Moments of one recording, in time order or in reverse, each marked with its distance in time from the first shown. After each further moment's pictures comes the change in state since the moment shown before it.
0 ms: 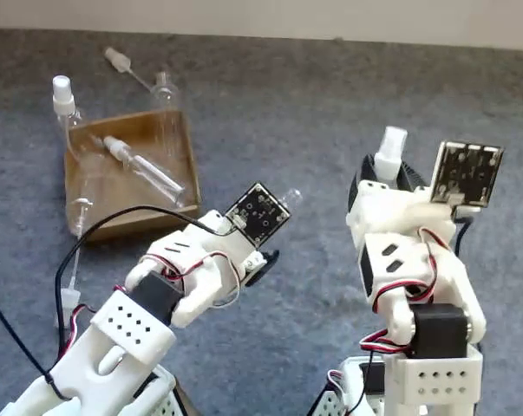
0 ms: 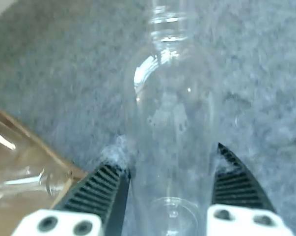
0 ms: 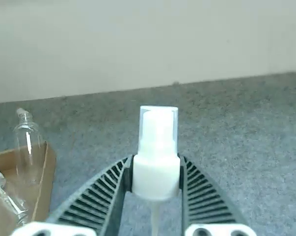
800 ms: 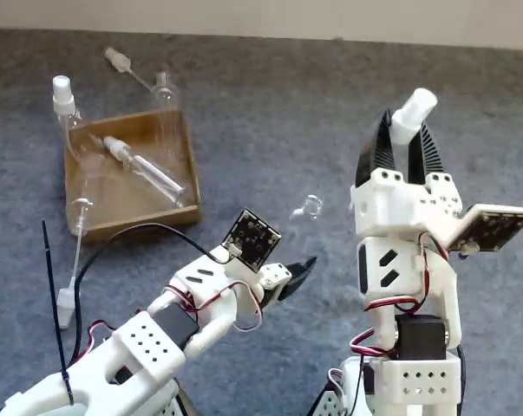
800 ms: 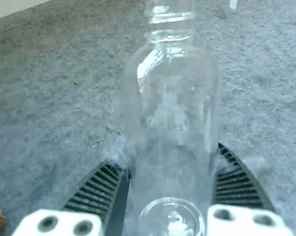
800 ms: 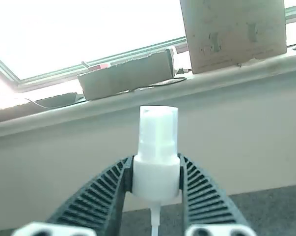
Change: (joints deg) left arm 9.5 0.0 18.6 -33.6 17.8; right arm 0.9 -8.6 18.6 -40.4 -6.9
